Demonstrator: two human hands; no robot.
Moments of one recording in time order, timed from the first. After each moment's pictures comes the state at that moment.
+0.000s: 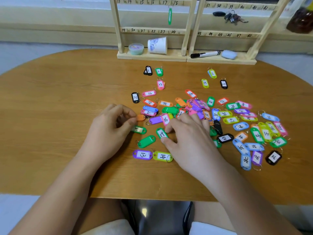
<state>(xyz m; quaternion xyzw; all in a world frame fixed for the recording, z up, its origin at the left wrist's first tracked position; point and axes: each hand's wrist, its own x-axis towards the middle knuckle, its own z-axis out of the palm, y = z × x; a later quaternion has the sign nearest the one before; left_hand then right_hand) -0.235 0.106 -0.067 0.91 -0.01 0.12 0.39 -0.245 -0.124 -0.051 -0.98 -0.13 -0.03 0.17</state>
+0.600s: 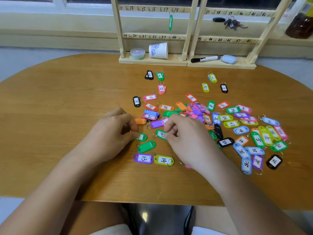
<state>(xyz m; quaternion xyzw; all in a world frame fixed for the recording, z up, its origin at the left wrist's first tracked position) -0.227 0.117 -0.053 0.96 -0.07 0.01 0.26 -0.228 -0.123 -0.043 -0.95 -0.12 0.00 0.29</state>
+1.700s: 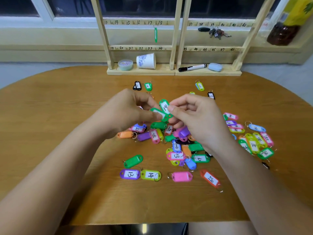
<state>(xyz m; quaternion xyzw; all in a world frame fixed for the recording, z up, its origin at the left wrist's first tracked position) -0.159 0.048 0.012 0.86 -0.12 -0.08 0.49 -0.174 -0.170 -0.016 -0.78 -0.07 -0.03 0.62</state>
